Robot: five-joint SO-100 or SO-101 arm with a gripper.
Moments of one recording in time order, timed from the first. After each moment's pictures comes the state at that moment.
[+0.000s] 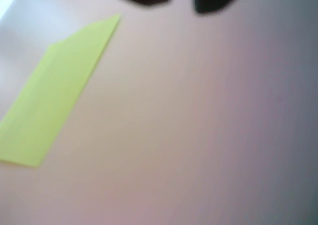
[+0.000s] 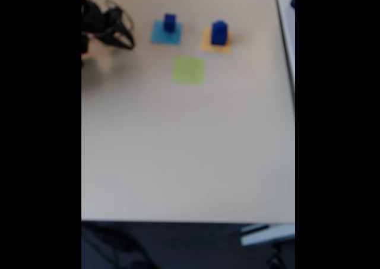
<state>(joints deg) -0.4 192.3 181.8 59.3 -21.4</state>
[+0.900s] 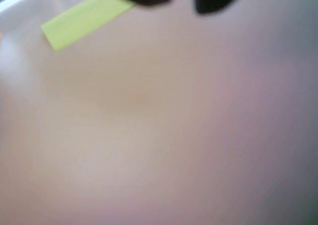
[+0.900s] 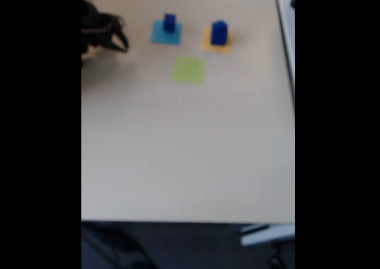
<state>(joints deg) -1.3 192.3 181.8 72.1 -57.1</state>
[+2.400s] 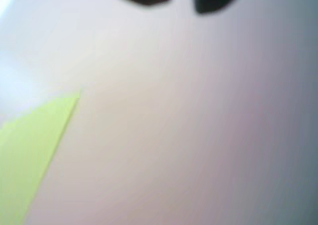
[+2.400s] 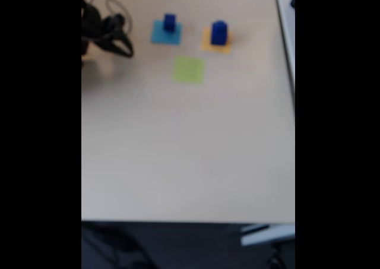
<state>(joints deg) 9.1 192.3 181.8 60.1 -19.7</state>
